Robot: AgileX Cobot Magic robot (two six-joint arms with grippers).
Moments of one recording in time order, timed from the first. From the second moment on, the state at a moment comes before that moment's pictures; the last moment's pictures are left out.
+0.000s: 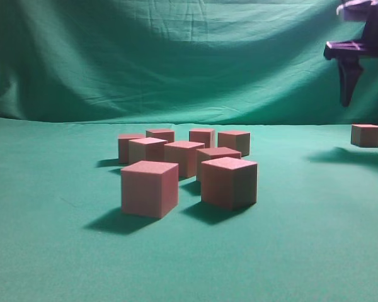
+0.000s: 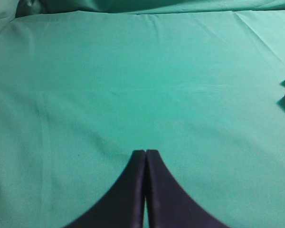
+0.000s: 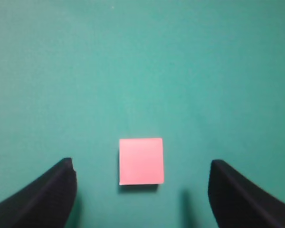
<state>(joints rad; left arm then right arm) -0.01 -0.01 0.02 0.02 0.35 0.01 0.12 1.97 -1.47 -0.08 0.67 0.16</state>
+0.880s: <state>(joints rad) -0.01 -0.01 0.02 0.02 0.35 0.01 0.12 2.11 -1.48 -0.08 0.60 0.09</state>
